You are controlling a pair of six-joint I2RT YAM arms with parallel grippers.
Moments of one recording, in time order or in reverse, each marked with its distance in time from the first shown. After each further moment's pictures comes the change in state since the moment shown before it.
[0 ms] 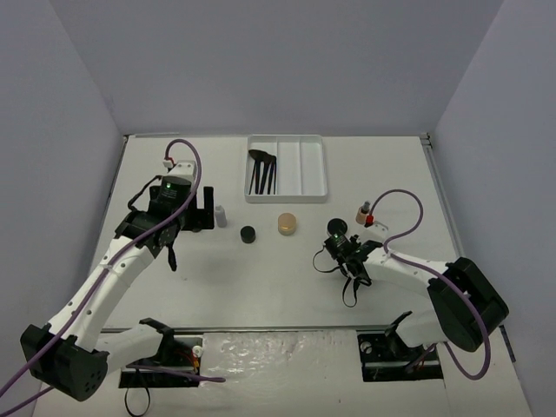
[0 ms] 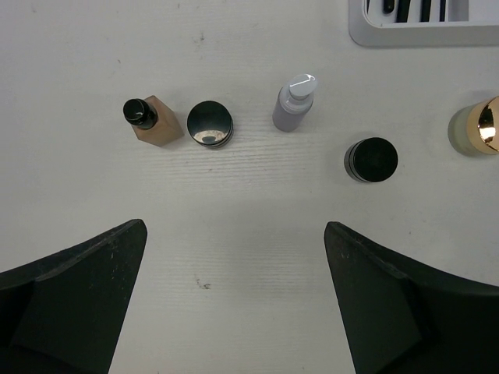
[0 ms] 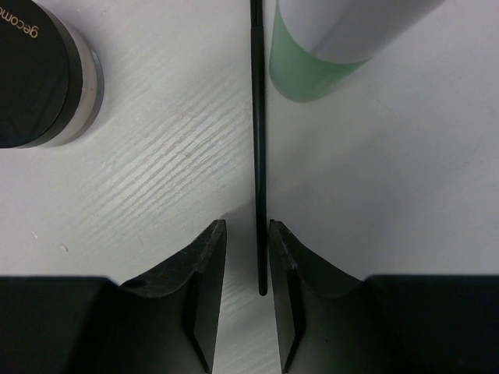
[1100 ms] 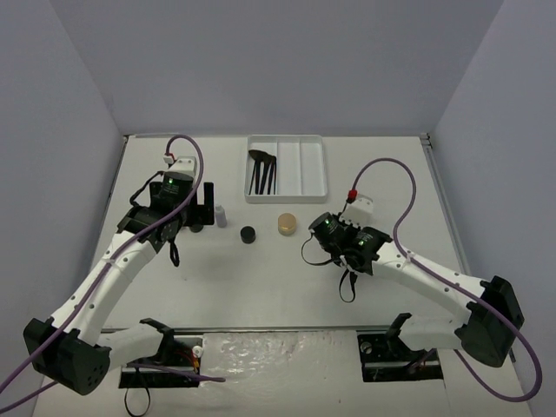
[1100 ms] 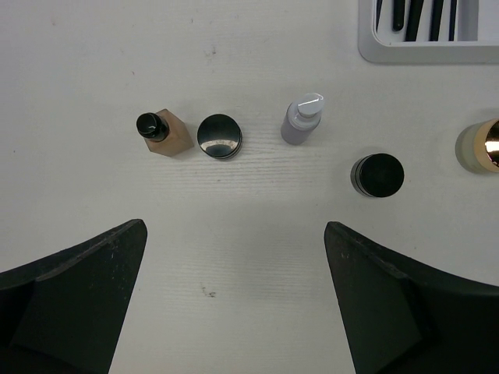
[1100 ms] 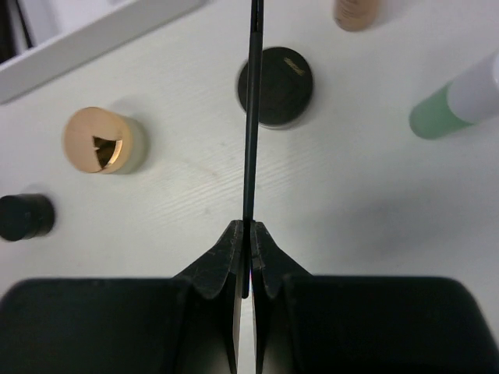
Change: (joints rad) left arm 0.000 0.036 0.035 0.001 -0.036 0.004; right arm 0.177 -0.135 0.320 -0.205 0.026 -0.100
